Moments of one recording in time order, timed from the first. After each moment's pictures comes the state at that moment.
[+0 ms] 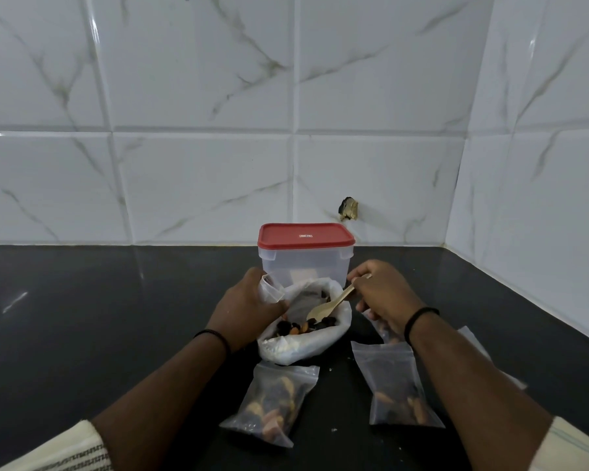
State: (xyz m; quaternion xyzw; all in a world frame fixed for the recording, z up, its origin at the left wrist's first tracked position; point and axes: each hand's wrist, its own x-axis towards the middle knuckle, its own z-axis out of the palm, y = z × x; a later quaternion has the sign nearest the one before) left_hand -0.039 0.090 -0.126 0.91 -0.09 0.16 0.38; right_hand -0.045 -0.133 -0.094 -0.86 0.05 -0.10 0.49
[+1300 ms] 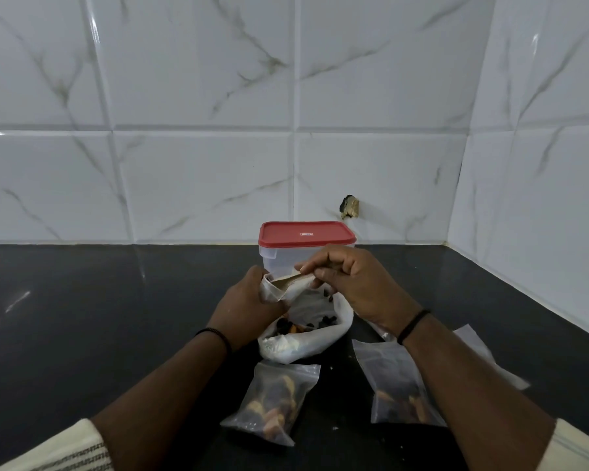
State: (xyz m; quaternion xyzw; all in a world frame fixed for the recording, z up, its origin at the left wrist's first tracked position) left_hand -0.036 0.091 -0.128 0.91 -0.10 0.15 0.38; right_hand -0.056 -0.111 -0.085 -0.77 -0.31 -0.12 0.55
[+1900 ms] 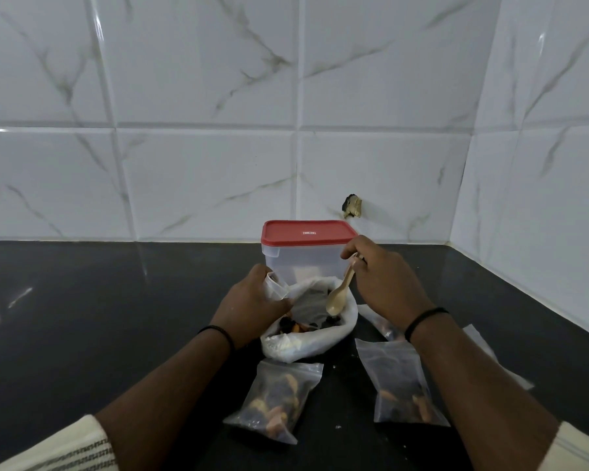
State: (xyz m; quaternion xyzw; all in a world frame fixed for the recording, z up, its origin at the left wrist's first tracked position) left_hand -0.039 0.090 -0.127 0.90 -0.10 0.15 0.38; right_hand -0.048 -0.133 -0.089 -0.91 -0.12 -0.28 0.28
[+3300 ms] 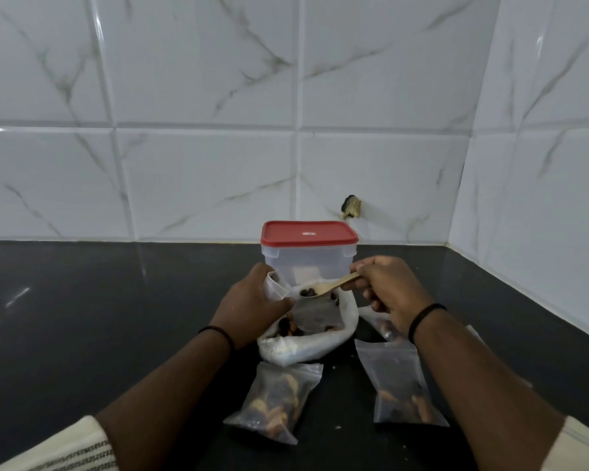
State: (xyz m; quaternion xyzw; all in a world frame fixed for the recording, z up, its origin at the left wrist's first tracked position) left_hand -0.041 0.090 -0.125 0.90 -0.11 0.17 0.39; right_hand -0.045 -0.130 -0.089 -0.77 0.07 -0.09 0.63
